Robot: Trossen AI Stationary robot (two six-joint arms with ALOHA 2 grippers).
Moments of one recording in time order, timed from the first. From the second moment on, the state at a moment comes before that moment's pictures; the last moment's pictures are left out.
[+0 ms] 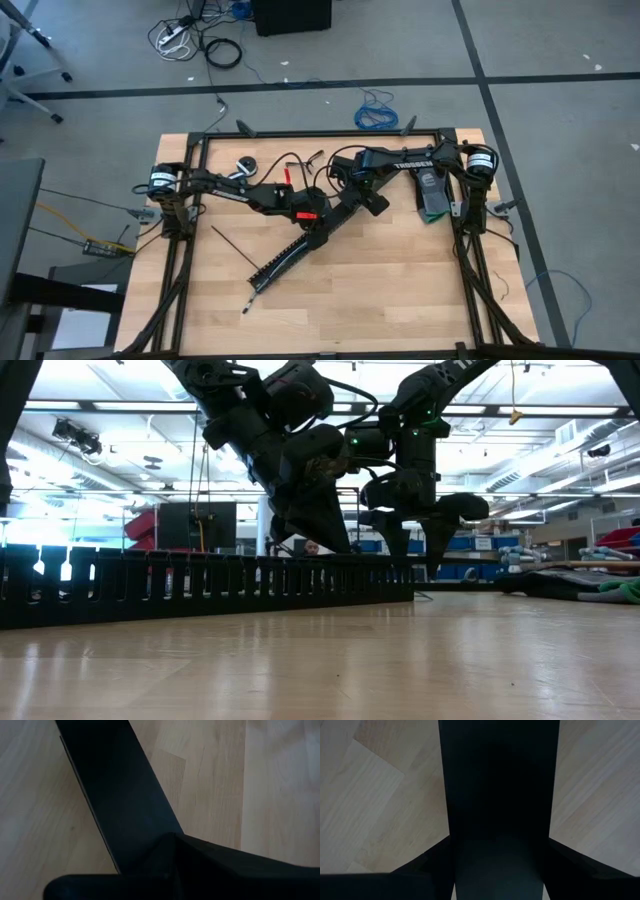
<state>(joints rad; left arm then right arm) 0.03 1.82 1.11 -0.12 0.11 -0.33 -0.27 1.88 1.34 -0.89 0.03 -0.93</state>
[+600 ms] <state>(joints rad) 0.02 1.82 0.94 0.19 0.16 -0.51 -0.28 1.88 1.34 -0.90 0.00 -0.94</state>
